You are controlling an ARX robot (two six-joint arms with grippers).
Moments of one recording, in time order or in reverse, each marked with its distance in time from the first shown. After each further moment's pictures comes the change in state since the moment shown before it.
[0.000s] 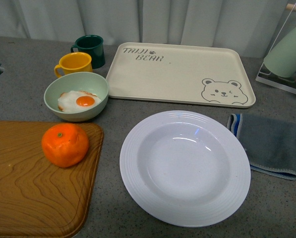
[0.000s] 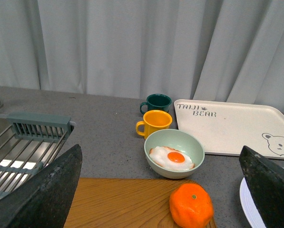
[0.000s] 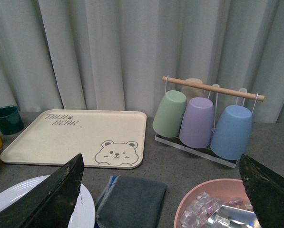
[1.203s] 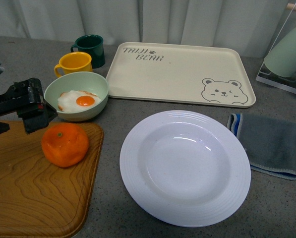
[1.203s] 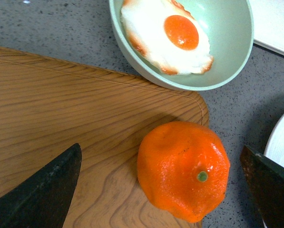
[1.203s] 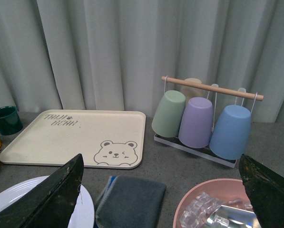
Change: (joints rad) left arm -0.091 1.702 0.540 0.378 0.095 -0.305; right arm 0.000 -0.001 0.000 0.000 0.000 0.000
